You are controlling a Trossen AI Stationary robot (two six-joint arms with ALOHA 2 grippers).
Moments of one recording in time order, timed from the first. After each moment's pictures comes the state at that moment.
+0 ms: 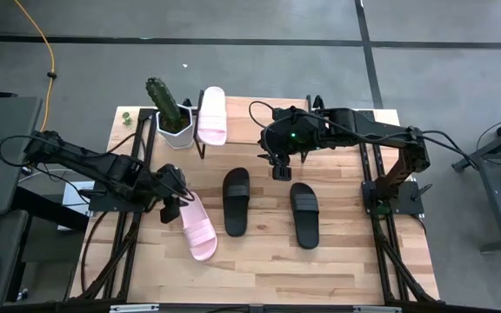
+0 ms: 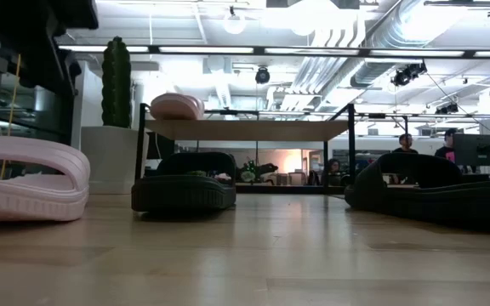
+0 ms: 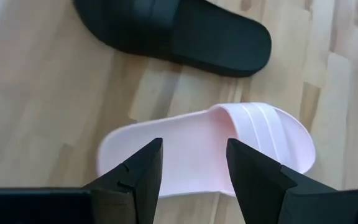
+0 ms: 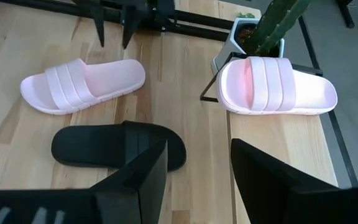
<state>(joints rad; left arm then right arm) -0.18 0.86 0.69 -0.82 -0.12 -0.58 -0.01 1.70 2.02 -1.06 0.15 -0.18</state>
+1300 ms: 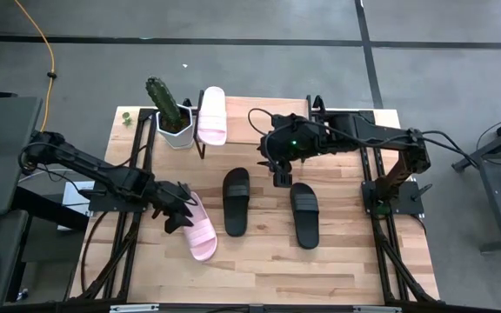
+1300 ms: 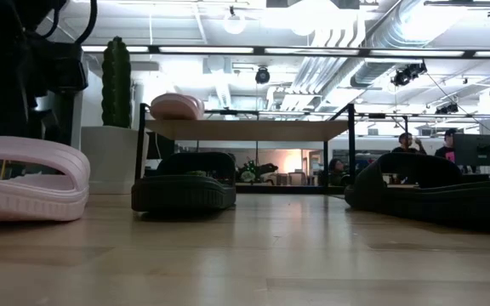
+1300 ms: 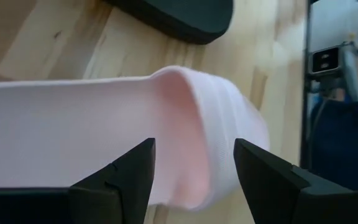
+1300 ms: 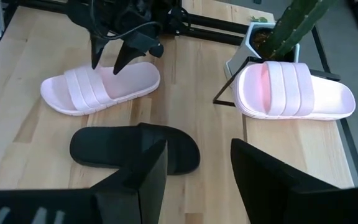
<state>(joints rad) -0.18 0.86 0.31 -0.24 0.16 -0.79 0.04 1.70 2.02 -1.06 0.15 -0.15</state>
